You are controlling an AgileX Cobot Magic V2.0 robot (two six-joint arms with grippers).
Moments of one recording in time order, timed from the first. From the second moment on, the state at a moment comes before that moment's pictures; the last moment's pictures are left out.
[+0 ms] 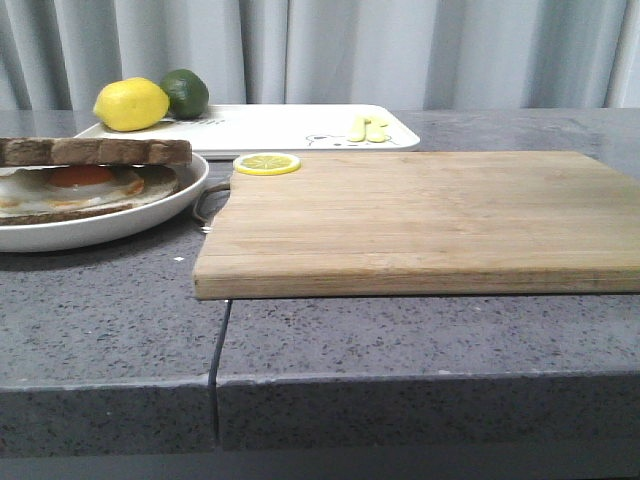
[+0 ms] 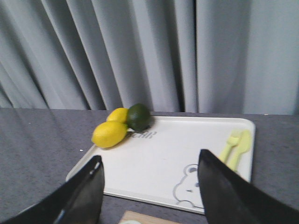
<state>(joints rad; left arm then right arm) -0.06 0.29 -0.55 -0.06 0.59 -0.17 0.47 1.16 -1.00 0.82 -0.02 -0.55</state>
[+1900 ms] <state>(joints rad) -0.06 0.29 -0.55 -0.06 0.59 -0.17 0.19 0.31 -0.36 0.36 0.14 -0.28</state>
